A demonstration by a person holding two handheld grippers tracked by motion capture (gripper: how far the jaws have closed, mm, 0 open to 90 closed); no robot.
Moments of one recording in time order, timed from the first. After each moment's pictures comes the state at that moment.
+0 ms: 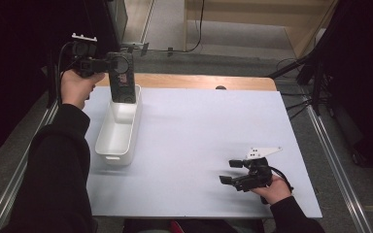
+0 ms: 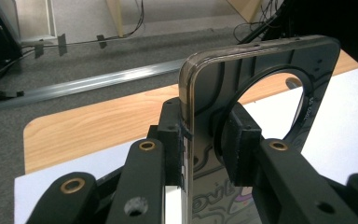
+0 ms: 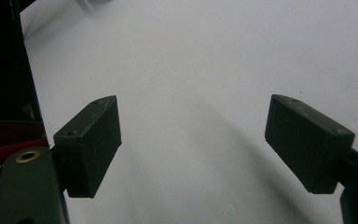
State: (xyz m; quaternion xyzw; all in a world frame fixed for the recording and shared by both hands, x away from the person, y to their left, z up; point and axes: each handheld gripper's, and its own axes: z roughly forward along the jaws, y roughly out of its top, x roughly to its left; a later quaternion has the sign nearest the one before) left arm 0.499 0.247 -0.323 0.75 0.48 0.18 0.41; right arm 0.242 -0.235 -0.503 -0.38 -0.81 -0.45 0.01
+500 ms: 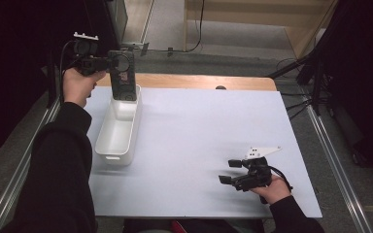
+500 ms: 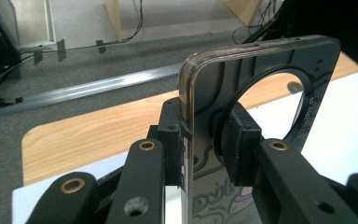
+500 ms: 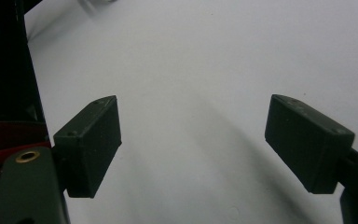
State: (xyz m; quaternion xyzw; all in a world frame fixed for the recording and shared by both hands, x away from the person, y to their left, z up) left arm 0.507 0.247 -0.325 0.75 0.47 0.19 0.42; right arm 0.244 -0.234 -0.503 -0.38 -0.81 -0.45 0.01
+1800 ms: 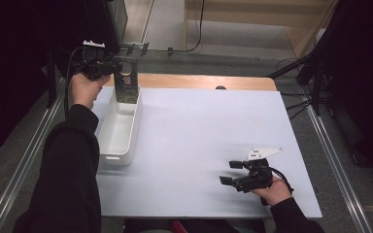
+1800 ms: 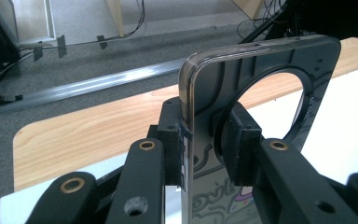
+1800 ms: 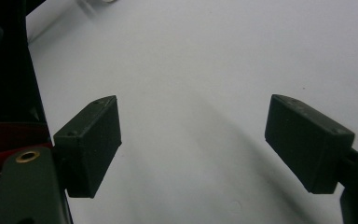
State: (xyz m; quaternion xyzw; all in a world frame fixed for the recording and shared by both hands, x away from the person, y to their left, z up) left arm 0.526 0.247 -0.363 0.76 0.47 0.19 0.41; right arm 0.240 -0.236 -0.505 -0.38 -0.80 -0.46 0.01
